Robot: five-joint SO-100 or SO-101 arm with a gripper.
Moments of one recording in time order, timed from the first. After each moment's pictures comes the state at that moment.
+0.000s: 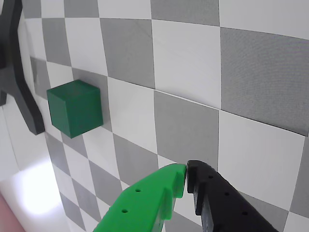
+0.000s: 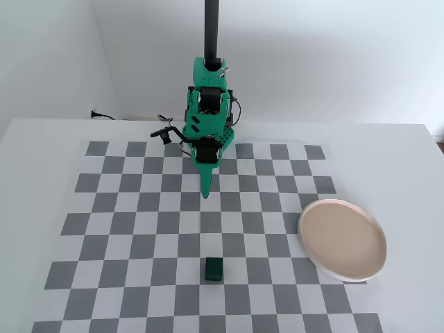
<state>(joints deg) 1.7 190.5 178.3 55.7 2.5</state>
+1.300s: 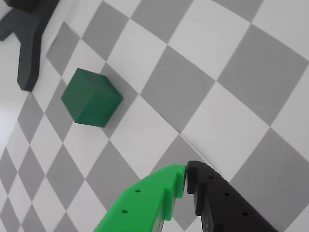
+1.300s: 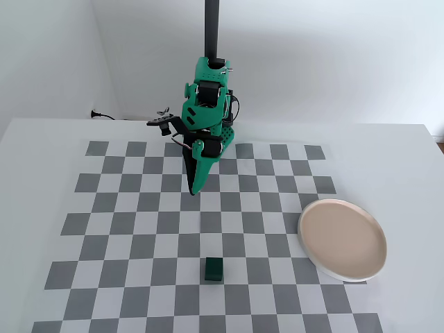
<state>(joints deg) 6.3 190.5 173.9 54.5 -39.6</state>
